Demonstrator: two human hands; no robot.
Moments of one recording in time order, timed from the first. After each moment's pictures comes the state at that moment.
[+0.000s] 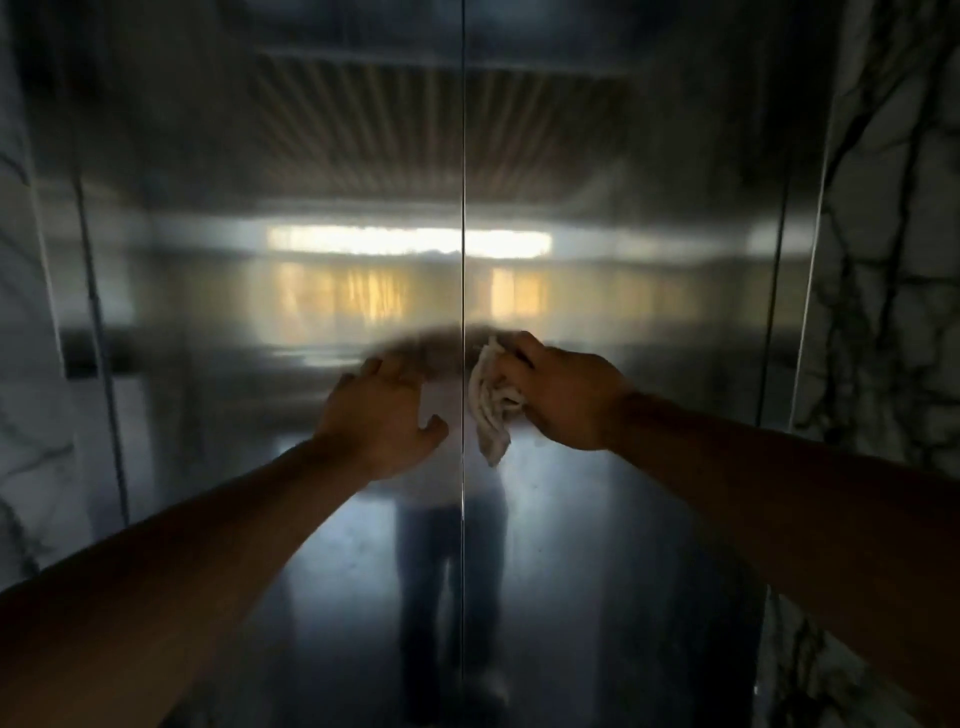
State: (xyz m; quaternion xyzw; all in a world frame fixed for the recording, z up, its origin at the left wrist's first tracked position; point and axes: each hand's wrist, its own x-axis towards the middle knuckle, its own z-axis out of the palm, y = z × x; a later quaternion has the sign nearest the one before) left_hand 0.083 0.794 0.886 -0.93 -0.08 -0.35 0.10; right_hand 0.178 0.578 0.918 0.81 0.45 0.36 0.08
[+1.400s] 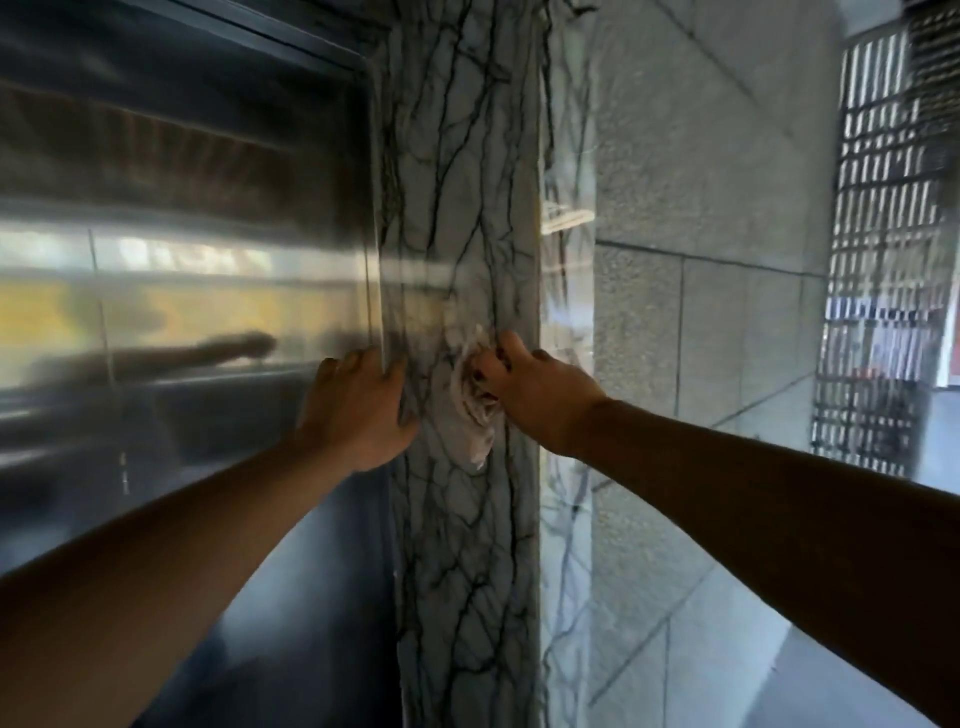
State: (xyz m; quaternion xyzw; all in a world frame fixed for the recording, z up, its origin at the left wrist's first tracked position) left_hand -0.083 0.408 0.945 -0.91 0.17 -0.36 0.08; right_hand -0.128 0.186 0.956 0.91 0.15 0.35 0.16
